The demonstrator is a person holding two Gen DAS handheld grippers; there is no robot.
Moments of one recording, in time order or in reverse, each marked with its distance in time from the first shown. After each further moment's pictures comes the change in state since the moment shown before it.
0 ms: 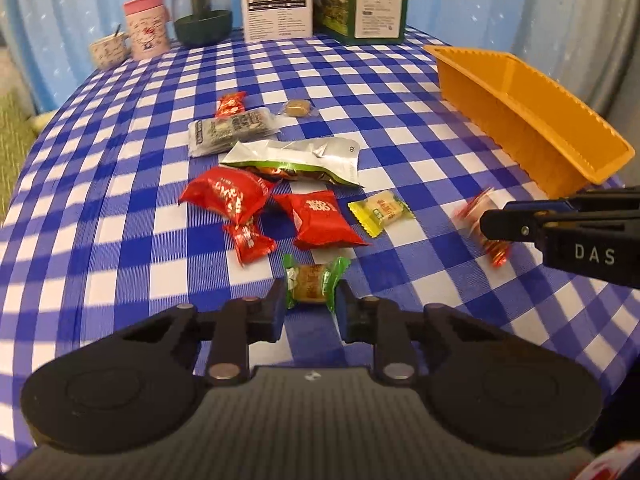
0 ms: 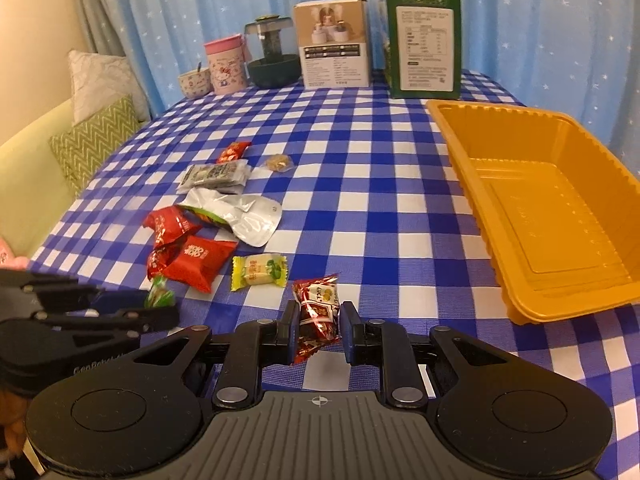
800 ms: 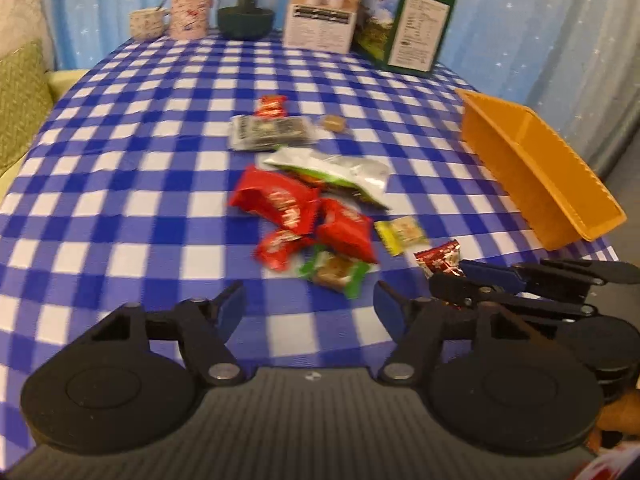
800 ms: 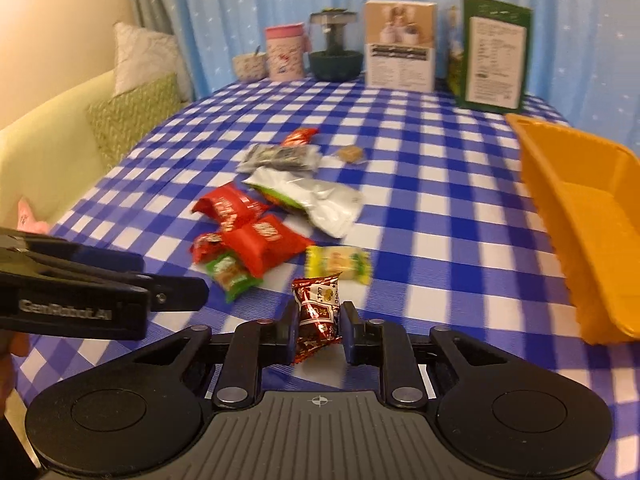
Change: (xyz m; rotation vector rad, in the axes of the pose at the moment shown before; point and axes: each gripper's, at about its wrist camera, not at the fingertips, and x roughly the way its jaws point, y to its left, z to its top) left arm -0.017 0.032 0.001 -0.157 -0.030 -0.058; right arm 0.022 0.042 -0.012 -0.119 -0.012 0.065
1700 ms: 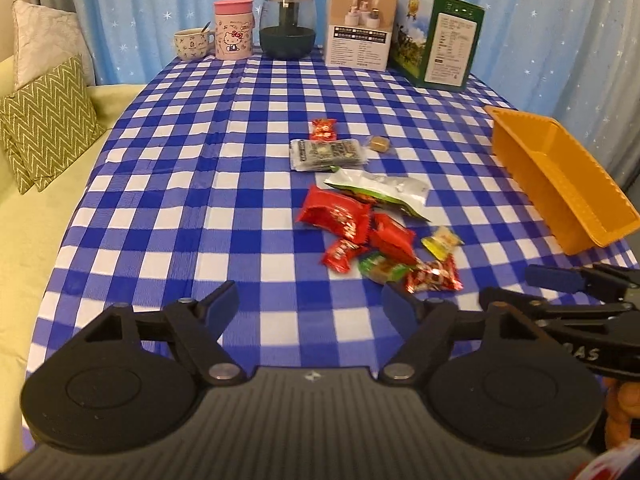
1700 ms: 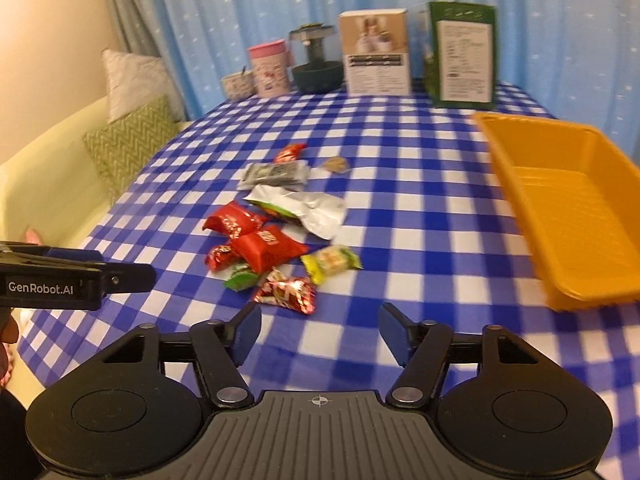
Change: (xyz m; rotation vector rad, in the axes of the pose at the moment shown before) left arm -0.047 0.023 0.006 -0.010 -0.011 0.127; right arm -0.033 -0.002 0.005 0.071 0.003 0.029
